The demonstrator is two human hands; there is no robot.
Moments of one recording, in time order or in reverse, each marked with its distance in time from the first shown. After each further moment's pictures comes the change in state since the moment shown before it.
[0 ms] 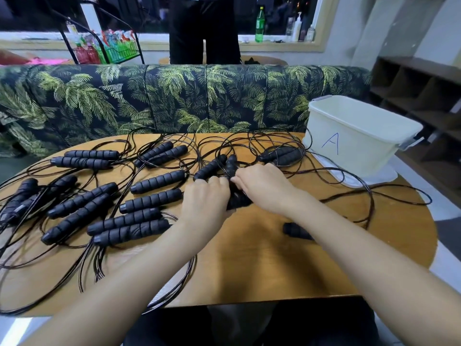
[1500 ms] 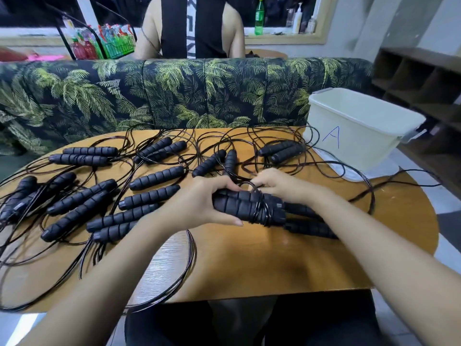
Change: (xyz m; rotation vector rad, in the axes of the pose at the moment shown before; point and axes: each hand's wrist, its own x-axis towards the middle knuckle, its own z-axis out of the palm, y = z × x) left_hand -0.008 -0.039 0.003 -0.987 -0.101 0.286; right_hand -0.020 0.051 0.025 0.645 -0.261 -0.092
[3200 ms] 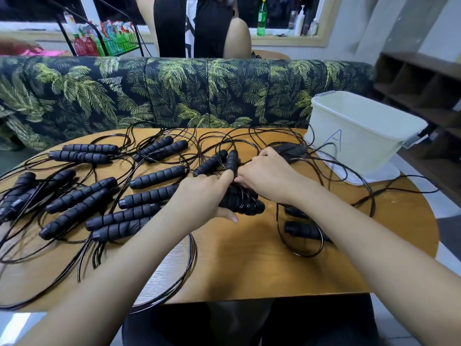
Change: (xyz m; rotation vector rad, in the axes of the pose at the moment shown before) left_hand 0.014 0.002 0.010 0.904 0.018 -0.054; right_hand 0.023 -0.047 -0.006 -0.749 0.175 -0.015
